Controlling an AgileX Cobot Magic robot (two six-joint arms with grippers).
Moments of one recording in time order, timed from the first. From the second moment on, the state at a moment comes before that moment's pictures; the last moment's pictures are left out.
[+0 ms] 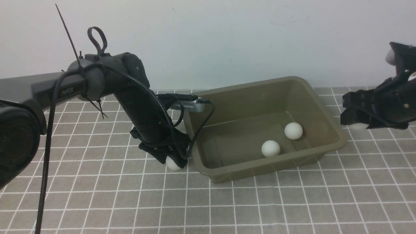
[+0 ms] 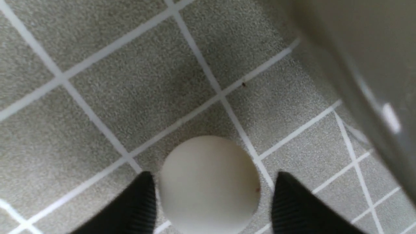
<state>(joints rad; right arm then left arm) 0.04 1.55 -1.12 0.31 0.79 0.01 -0.27 2.17 -1.62 -0.40 1.08 0.39</state>
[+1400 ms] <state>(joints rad) 0.13 1.24 -1.42 0.21 1.10 -0.11 -0.33 1.70 -1.91 -0.03 1.23 0.12</state>
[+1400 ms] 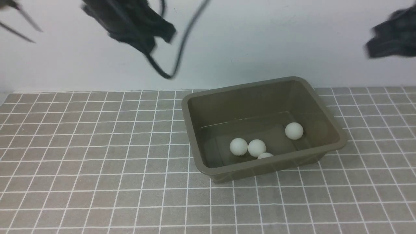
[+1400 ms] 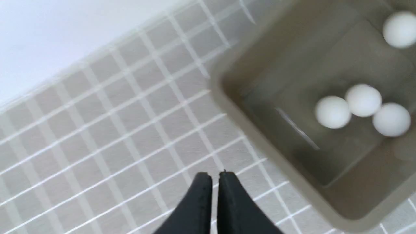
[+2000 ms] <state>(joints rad) 0.13 -0.01 -0.35 0.17 0.13 0.00 -0.31 0.84 -0.73 -0.17 0.38 0.03</state>
